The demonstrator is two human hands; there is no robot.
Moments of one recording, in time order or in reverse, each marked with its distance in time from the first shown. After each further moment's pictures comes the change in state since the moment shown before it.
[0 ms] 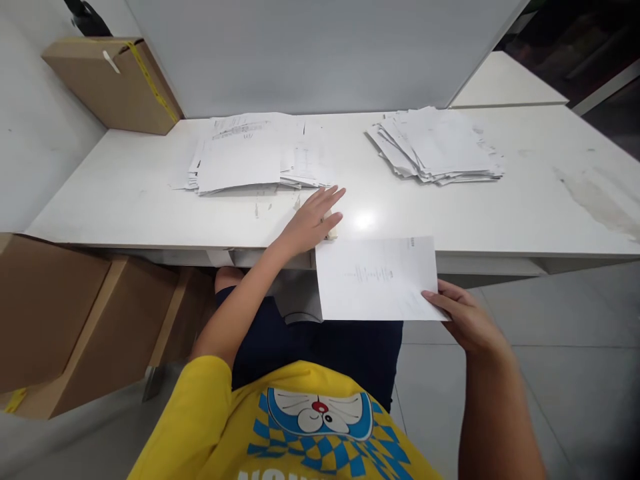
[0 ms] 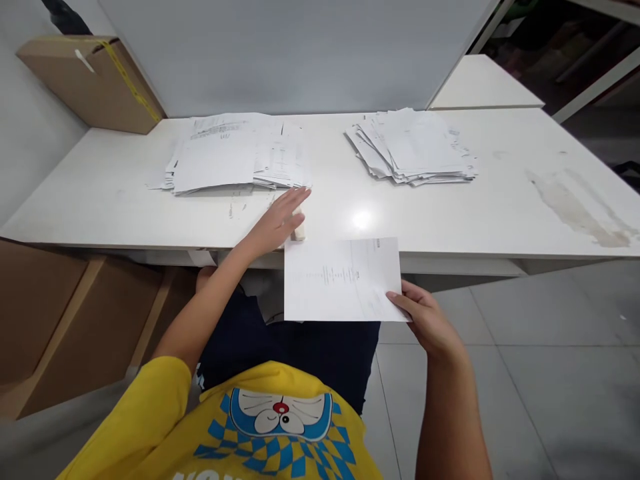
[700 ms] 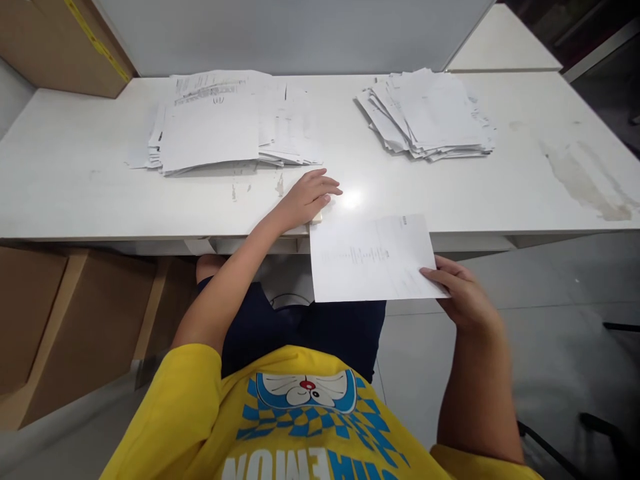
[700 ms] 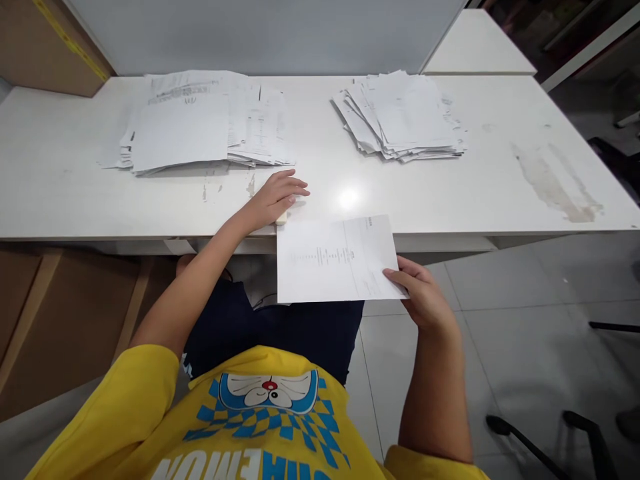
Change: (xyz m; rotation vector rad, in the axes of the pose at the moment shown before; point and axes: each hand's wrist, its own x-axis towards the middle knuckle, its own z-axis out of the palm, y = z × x) left_hand 0.032 -0.037 0.013 0.299 -0.264 0.093; right_hand 0.006 -0.005 -0.022 0.087 0.062 0.060
